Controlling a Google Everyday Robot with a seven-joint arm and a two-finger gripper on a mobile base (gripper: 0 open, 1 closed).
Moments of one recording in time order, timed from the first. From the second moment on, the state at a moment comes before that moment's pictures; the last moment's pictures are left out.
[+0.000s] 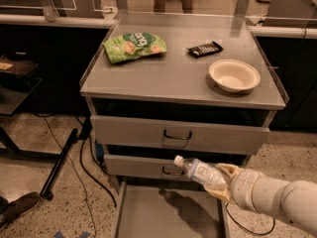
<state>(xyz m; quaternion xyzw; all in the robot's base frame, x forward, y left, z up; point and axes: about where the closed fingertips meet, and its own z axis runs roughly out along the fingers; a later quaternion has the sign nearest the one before) 0.434 -0.177 0.648 -0.47 0.79 0.04 0.40</state>
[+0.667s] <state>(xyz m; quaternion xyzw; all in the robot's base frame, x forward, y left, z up) 0.444 -0.177 0.675 -0.46 0.78 0.04 0.43</state>
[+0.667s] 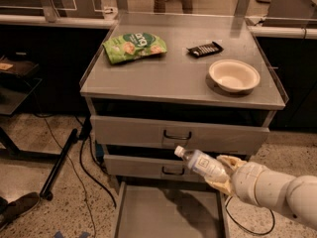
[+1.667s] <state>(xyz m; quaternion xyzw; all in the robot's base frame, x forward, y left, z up) 0.491 -0.186 0.834 -0.47 0.71 -0.05 0.52</state>
